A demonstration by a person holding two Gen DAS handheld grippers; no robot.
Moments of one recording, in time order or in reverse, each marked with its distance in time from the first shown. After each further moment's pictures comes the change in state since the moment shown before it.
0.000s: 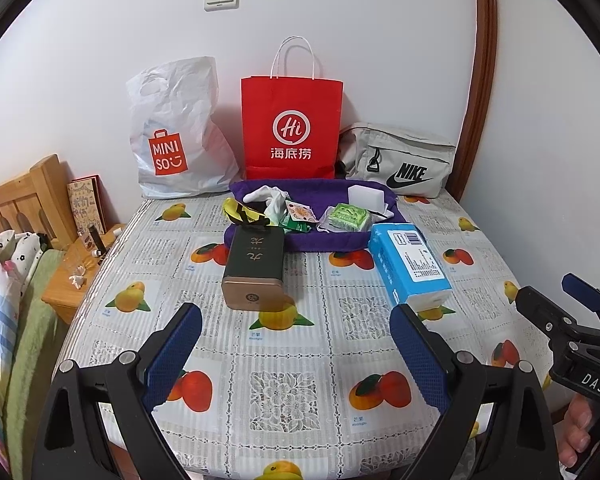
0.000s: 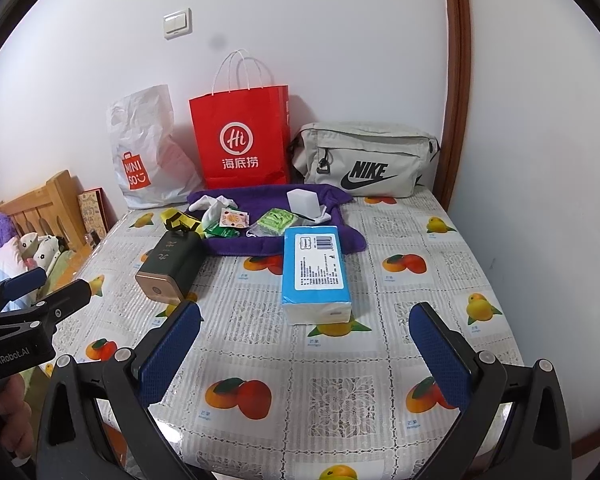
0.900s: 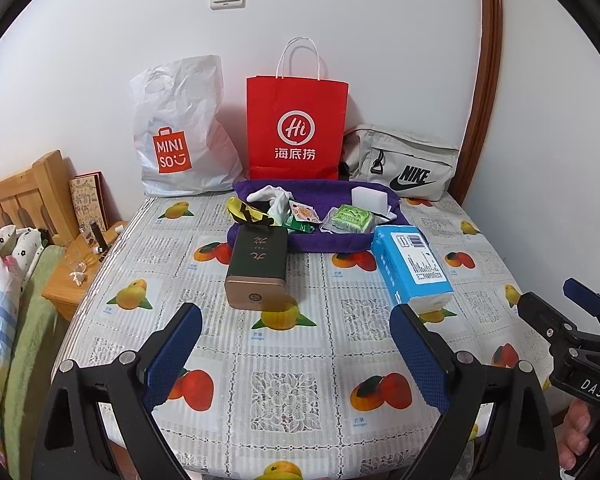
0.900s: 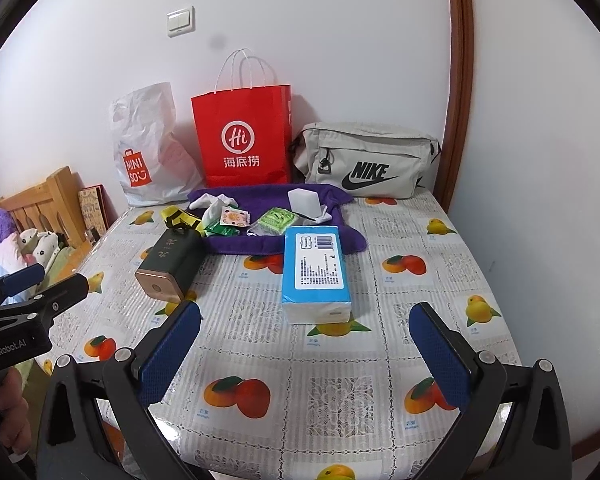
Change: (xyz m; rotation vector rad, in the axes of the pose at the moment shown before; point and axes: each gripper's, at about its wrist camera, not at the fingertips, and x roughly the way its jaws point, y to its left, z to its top) left arm 0.000 0.001 0.001 -0.013 0.000 0.004; right arm -0.002 0.002 0.000 -0.013 0.003 -0.003
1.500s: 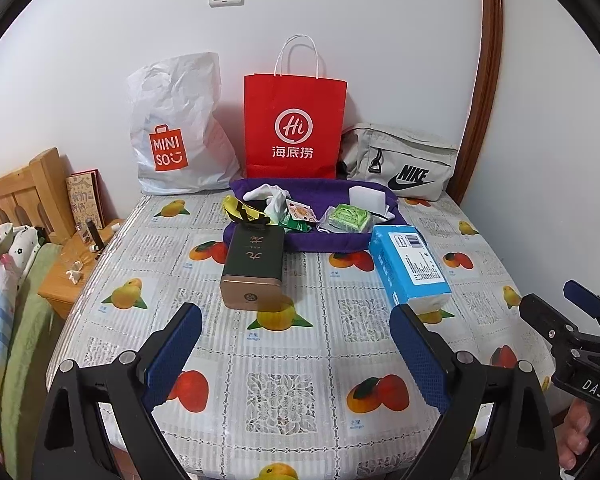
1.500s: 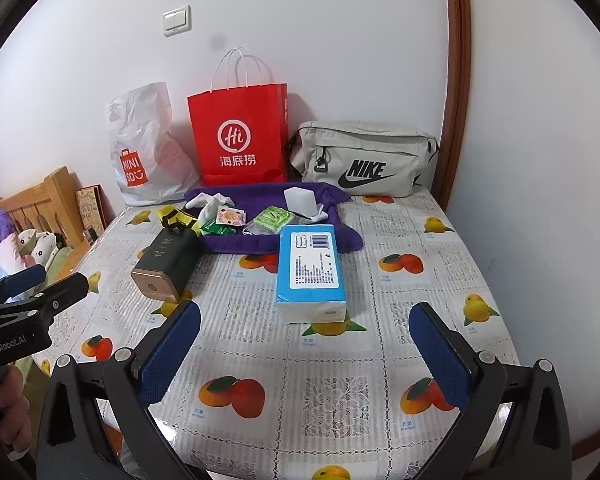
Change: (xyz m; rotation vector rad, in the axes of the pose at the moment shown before) left arm 0.005 -0.001 0.000 0.001 0.003 -0.005; right arm 0.003 -0.004 0.000 0.002 0.004 -0.007
